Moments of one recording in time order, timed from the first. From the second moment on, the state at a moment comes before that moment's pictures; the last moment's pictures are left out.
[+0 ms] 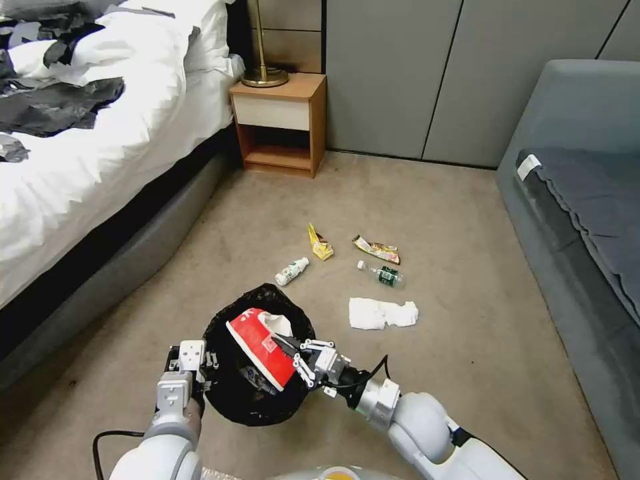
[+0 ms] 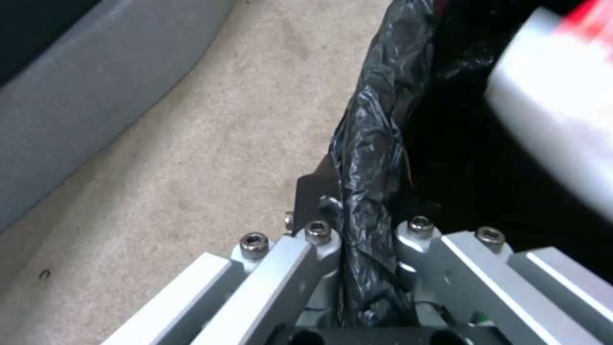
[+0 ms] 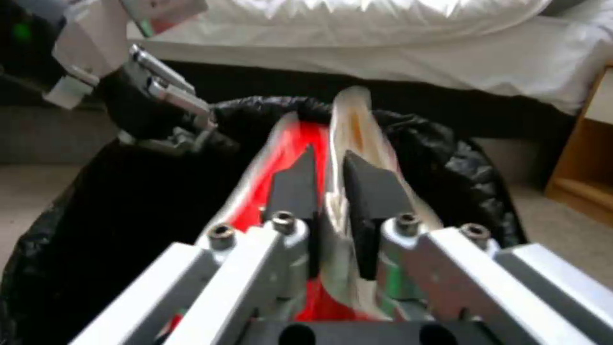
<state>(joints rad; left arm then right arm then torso) 1.75 -1.46 -0.55 -2.24 -0.02 0.53 -0.16 -1.20 1.16 -0.15 1.71 0.14 0.34 -0.36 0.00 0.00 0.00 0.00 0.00</state>
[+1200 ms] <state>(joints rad) 1.73 -1.44 -0.57 -2.21 -0.02 0.52 -0.15 -1.40 1.14 0.08 2.13 0.10 0.26 -0.02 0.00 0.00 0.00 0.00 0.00</state>
